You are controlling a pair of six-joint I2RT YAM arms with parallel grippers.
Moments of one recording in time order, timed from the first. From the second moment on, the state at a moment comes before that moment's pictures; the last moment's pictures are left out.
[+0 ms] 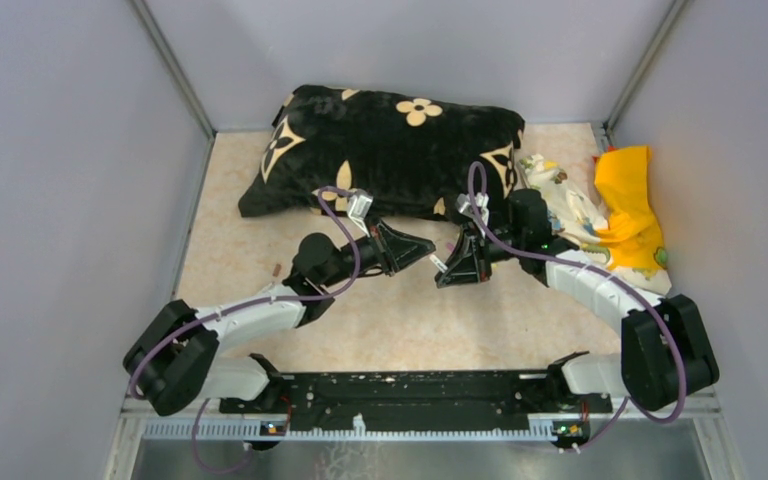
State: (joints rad) left arm -0.77 1.28 0.54 0.96 0.42 -0.78; right arm 0.38 1.30 0.71 0.11 -1.38 0.05
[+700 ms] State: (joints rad) left arm -0.86 1.36 0.56 1.05 0.34 -0.75; right arm 0.30 1.23 0.61 0.30 -1.43 0.33
